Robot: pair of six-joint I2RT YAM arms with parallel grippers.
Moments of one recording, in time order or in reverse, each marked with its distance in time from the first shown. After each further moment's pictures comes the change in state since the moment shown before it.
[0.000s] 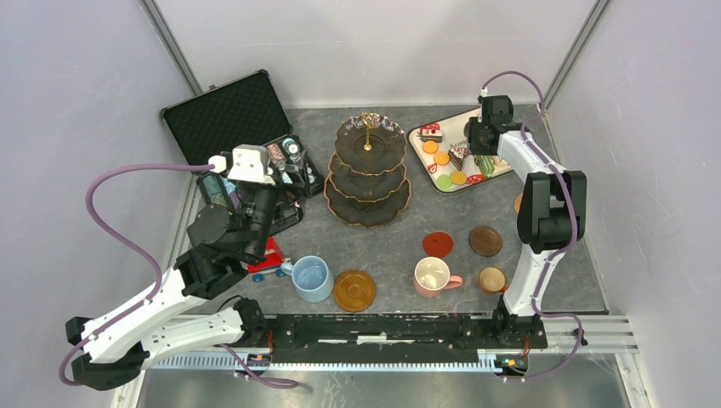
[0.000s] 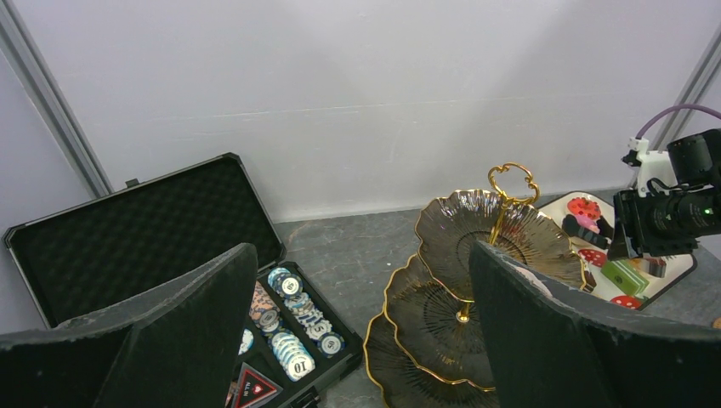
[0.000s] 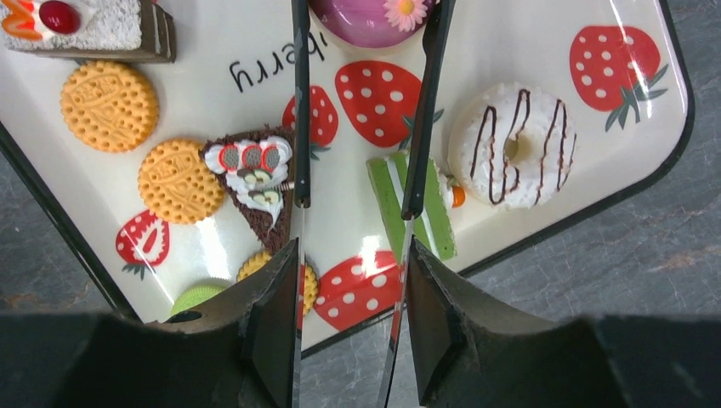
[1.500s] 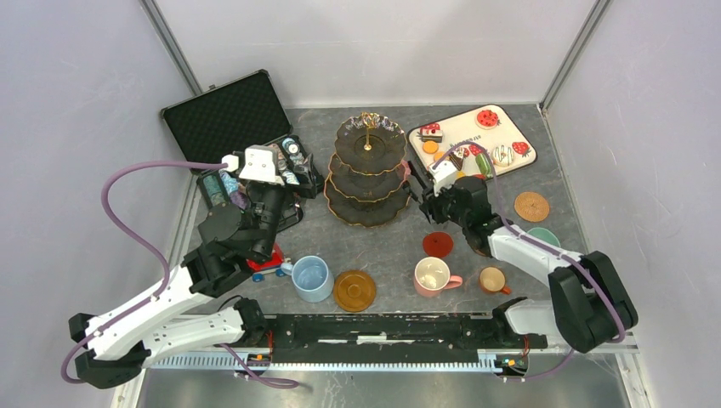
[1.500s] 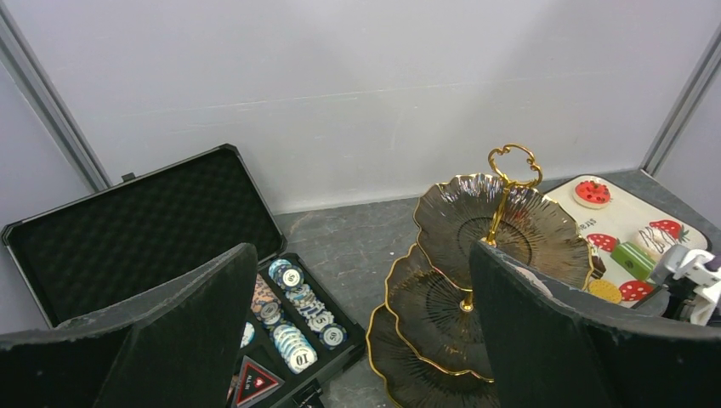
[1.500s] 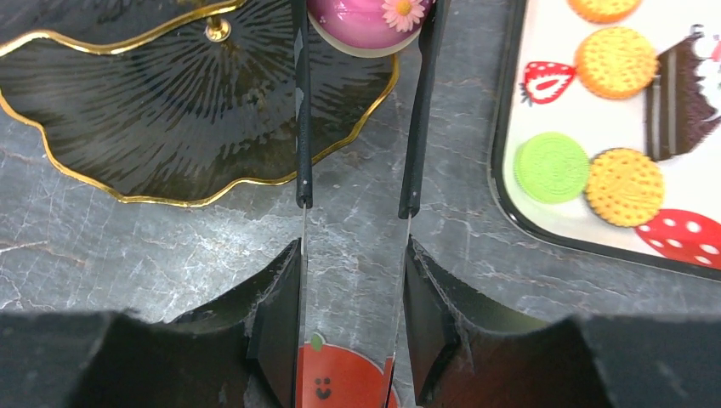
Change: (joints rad) left arm 0.000 0.018 -0.021 0.006 -0.001 -0.001; right arm 0.370 -0.677 -0.969 0.655 -0.286 -0.162
